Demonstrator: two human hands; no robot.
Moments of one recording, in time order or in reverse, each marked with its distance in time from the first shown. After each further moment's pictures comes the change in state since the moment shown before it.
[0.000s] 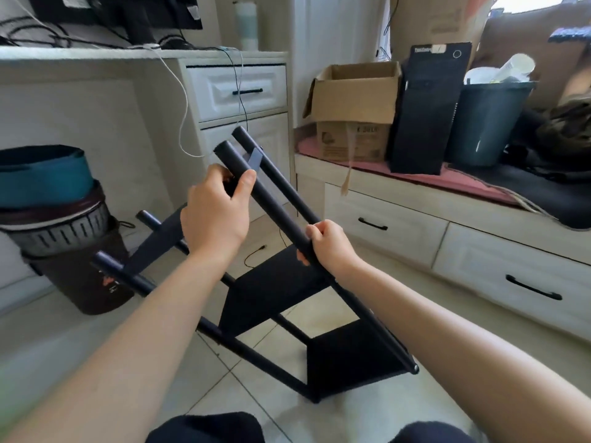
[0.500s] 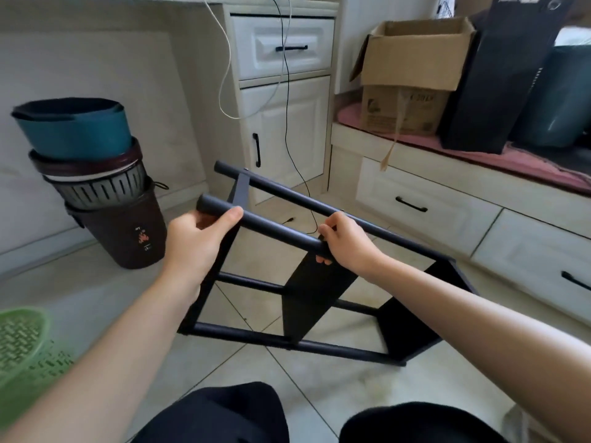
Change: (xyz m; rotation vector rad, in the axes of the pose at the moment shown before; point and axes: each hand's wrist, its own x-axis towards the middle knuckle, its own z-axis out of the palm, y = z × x) left_hand -0.034 -0.139 -0.041 -0.365 -0.038 -0.428; right_hand 0.010 0.024 0.058 -0.226 -0.161 -0.027
